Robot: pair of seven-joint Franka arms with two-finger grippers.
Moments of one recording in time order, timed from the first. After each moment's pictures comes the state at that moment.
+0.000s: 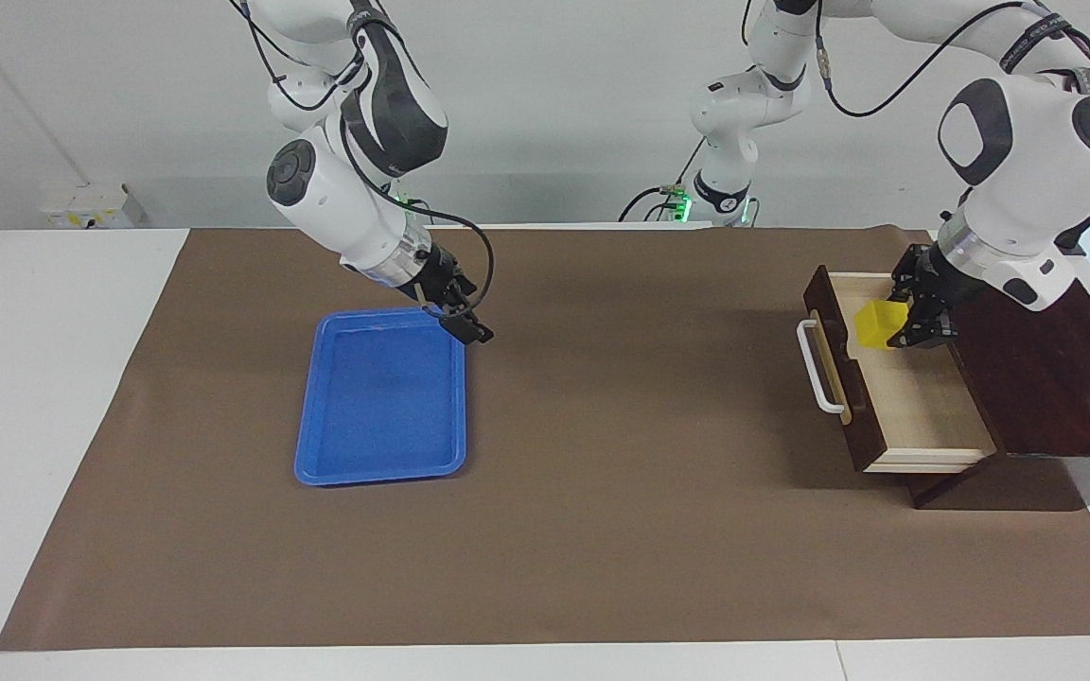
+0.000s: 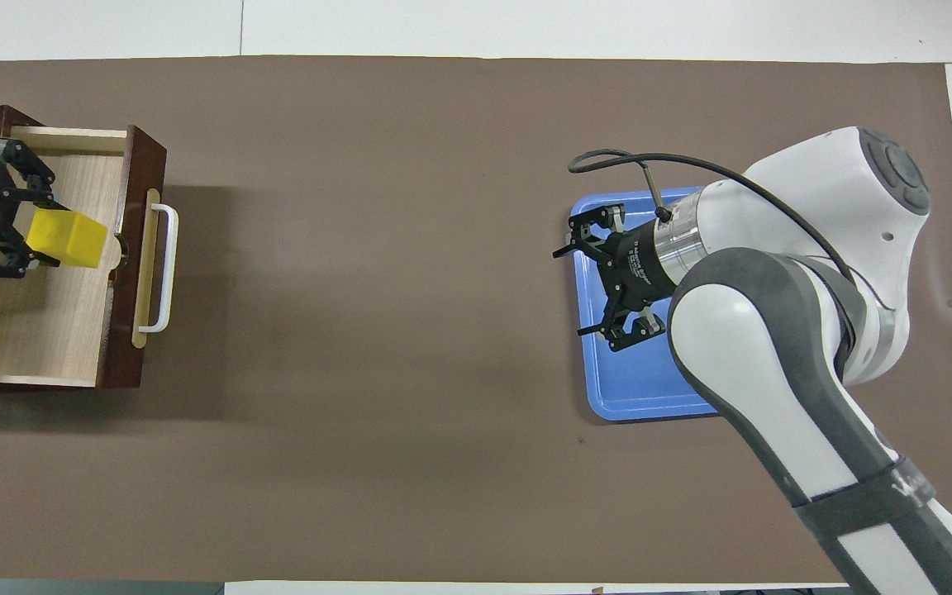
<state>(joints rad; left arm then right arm) 0.20 0.20 -0.29 -1.49 0.05 1.58 -1.47 0.17 0.11 0.13 -1.87 0.58 1.97 1.37</state>
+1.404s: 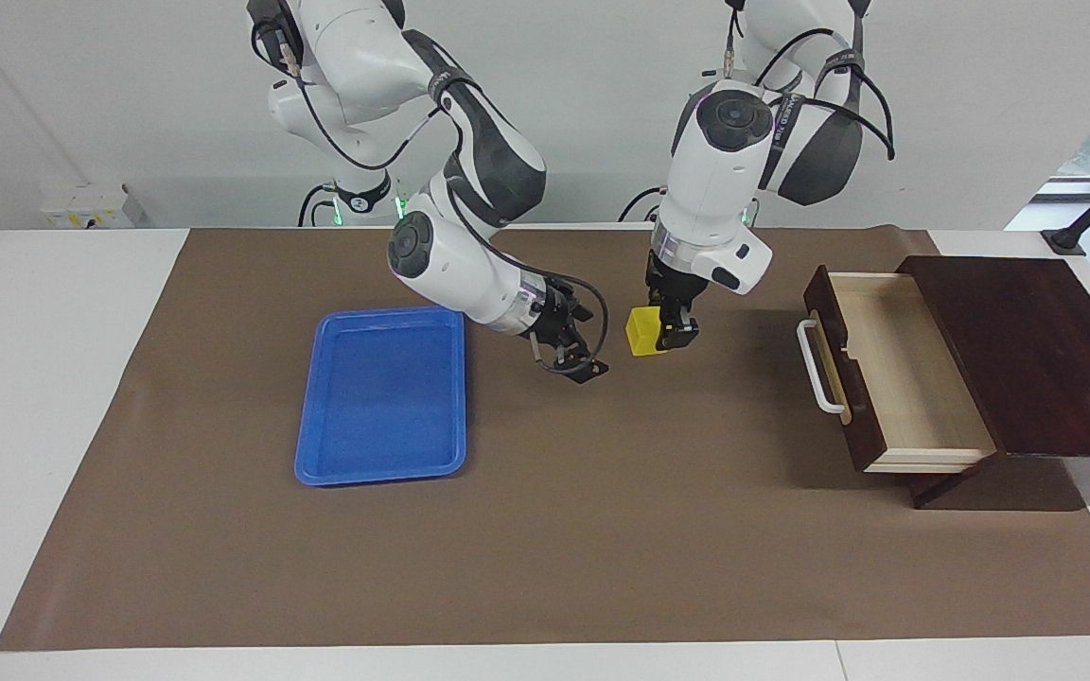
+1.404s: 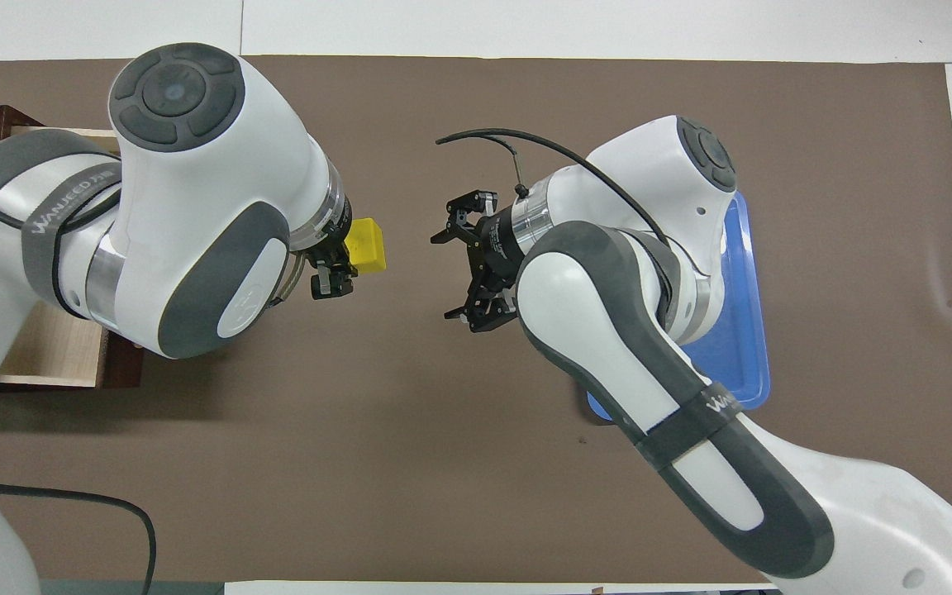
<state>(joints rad) -0.26 0.25 -0.30 -1.53 0.04 1.77 -2.16 0.38 0.45 0.13 -1.51 0.72 2.07 1.60</state>
